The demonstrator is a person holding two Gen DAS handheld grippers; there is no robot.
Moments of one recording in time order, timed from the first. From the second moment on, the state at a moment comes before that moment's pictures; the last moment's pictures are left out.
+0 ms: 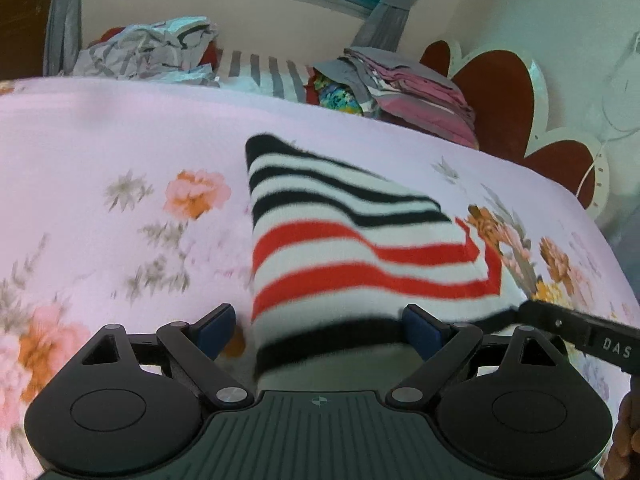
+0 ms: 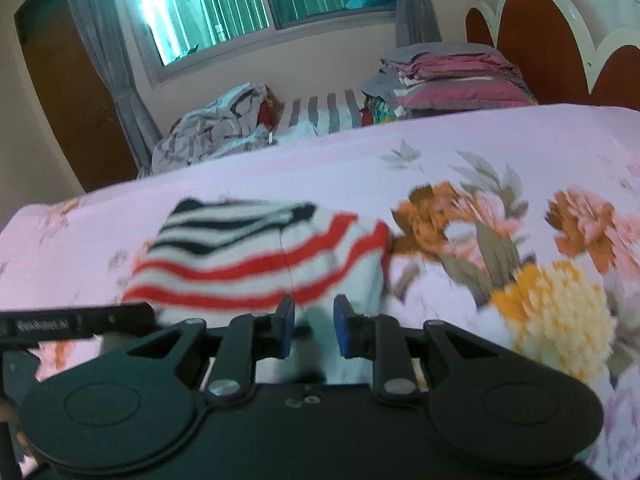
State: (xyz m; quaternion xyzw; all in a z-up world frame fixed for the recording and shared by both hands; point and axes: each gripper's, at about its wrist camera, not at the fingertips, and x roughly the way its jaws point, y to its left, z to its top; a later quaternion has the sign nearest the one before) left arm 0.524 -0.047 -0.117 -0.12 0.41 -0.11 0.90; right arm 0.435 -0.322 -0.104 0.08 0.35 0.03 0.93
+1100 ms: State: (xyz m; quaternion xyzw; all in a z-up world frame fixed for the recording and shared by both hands) left arm 0.491 -0.021 -0.142 -0.12 0.45 -0.17 0.87; right arm 0.348 -0.328 -0.137 0.25 0.39 -0.01 0.88
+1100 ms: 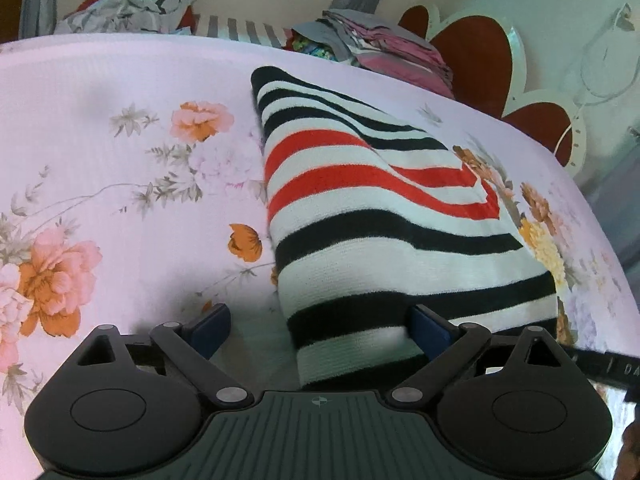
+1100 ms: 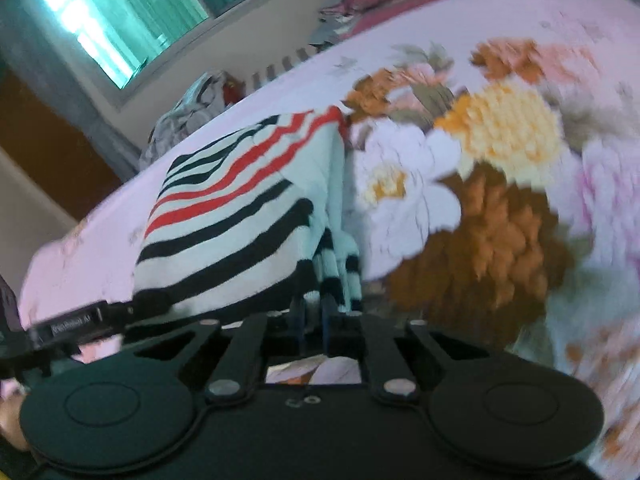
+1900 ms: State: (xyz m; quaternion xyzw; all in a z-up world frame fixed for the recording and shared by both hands) left arm 0.546 -0.027 -0.145 -0.21 0.46 -0.17 0.85; right arm 0.458 -0.360 -0.145 0.25 0.41 0.03 0.88
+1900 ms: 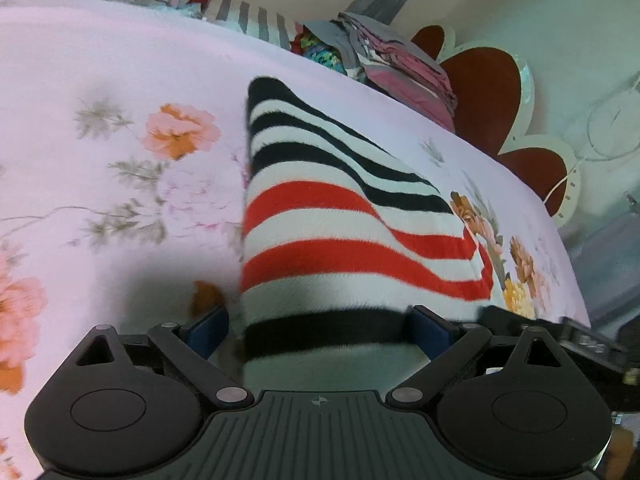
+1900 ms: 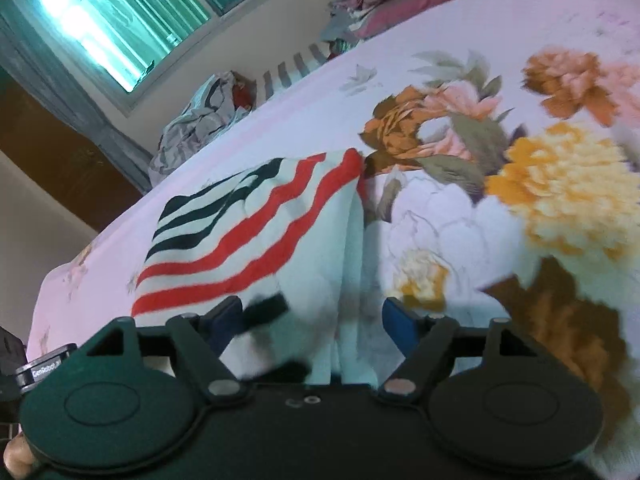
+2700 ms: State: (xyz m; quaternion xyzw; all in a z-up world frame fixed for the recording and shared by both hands) left arm 0.527 -0.015 -0.084 -0.16 0.40 -0.19 0.88; right arm 0.465 -0.292 -0.107 0.25 0.38 0.11 0.88
